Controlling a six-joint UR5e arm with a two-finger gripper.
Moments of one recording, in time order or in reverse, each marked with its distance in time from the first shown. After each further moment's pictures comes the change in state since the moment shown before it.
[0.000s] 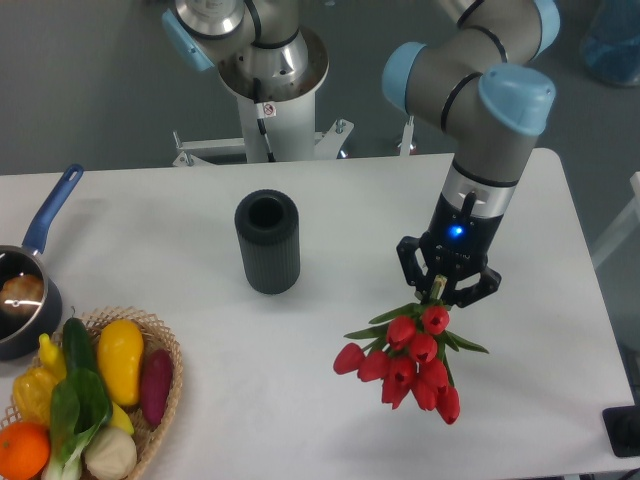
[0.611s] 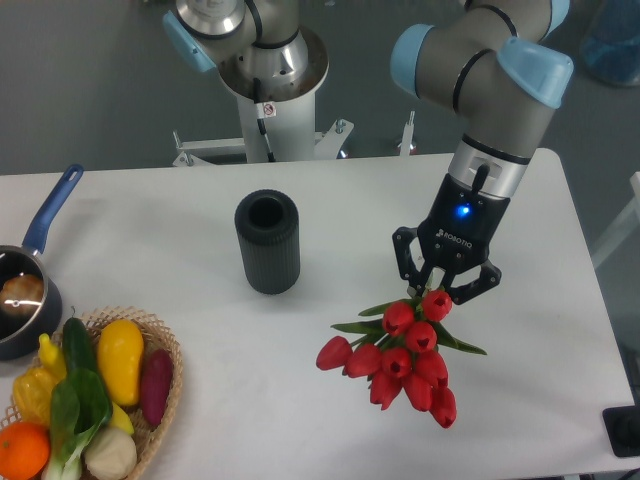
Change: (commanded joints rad) arm 0.021 0.023 0.000 0.000 -0.089 -0.002
